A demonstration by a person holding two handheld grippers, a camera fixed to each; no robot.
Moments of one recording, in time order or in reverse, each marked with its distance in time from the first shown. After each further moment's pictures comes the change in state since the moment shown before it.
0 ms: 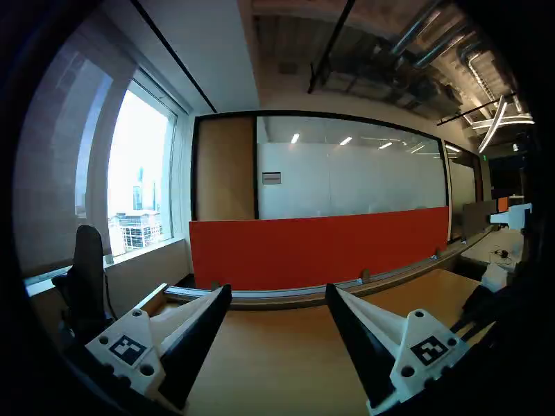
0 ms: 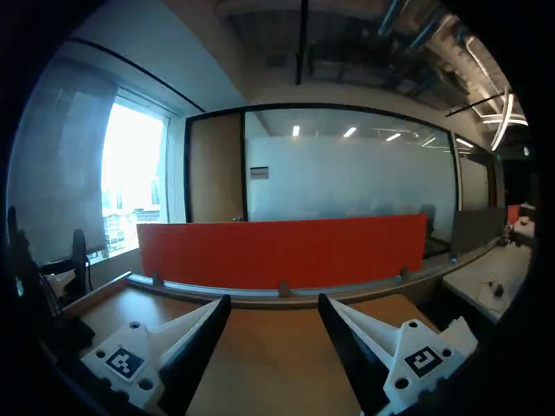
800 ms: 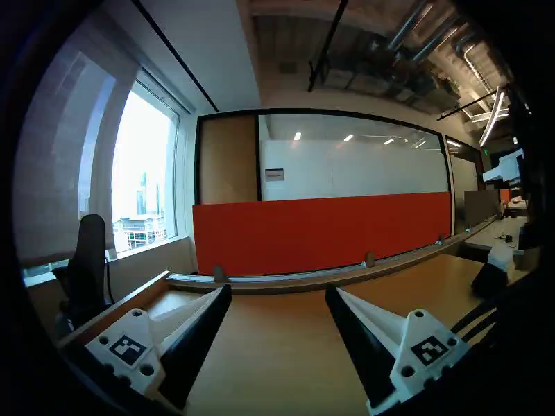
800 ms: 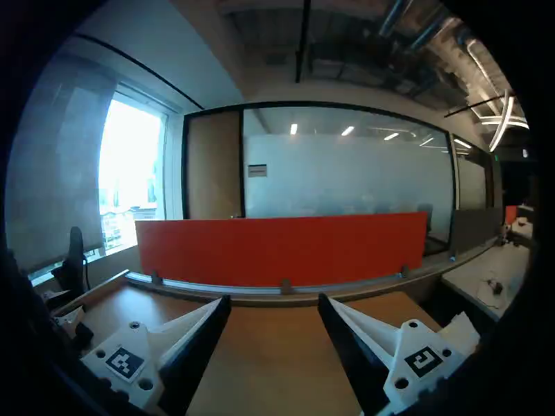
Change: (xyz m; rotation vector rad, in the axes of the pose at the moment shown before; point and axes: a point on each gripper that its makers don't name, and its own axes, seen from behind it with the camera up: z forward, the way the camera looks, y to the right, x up) left arm -0.082 0.002 -0.018 0.023 0.007 0.022; right arm -0.015 -0.018 0.008 -0.027 -0.005 -0.012
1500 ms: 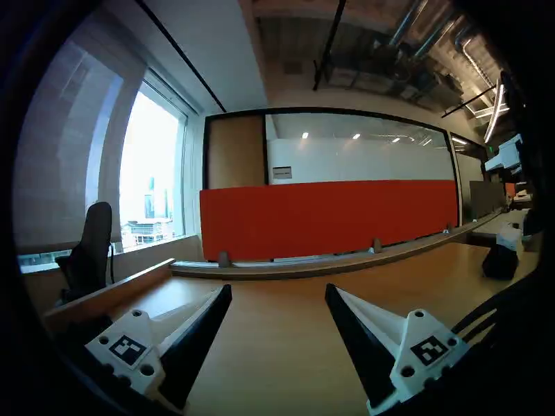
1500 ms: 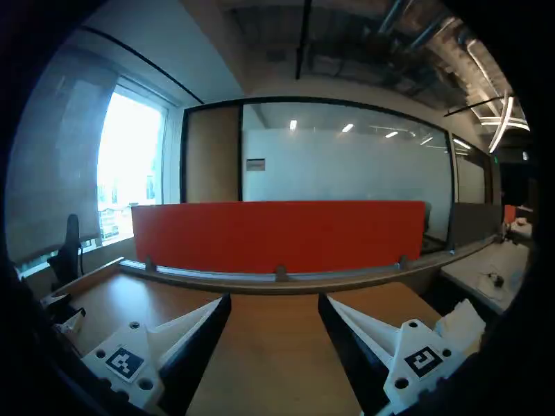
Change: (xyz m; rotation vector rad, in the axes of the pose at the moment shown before) left arm -0.077 0.005 -0.009 0.049 0.021 0.007; right arm -0.062 0.014 0.009 -0.008 -0.008 -0.012
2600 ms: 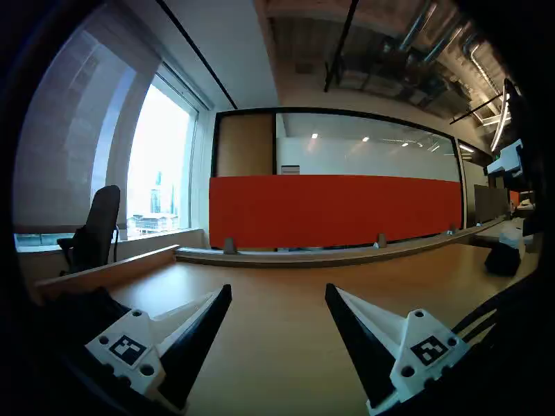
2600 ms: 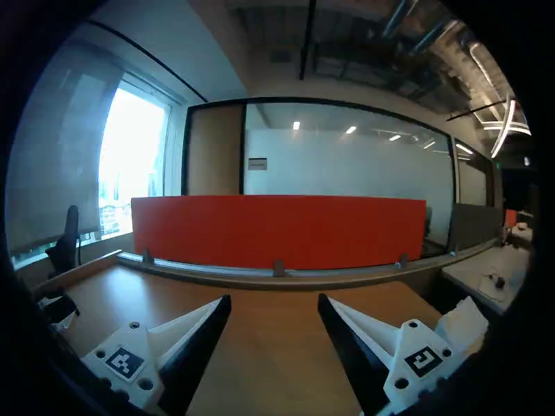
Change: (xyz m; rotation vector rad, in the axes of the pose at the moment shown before) left arm -0.041 -0.010 -0.015 0.033 -0.001 -0.044; right arm -0.023 0.006 0.005 0.008 0.009 -0.027
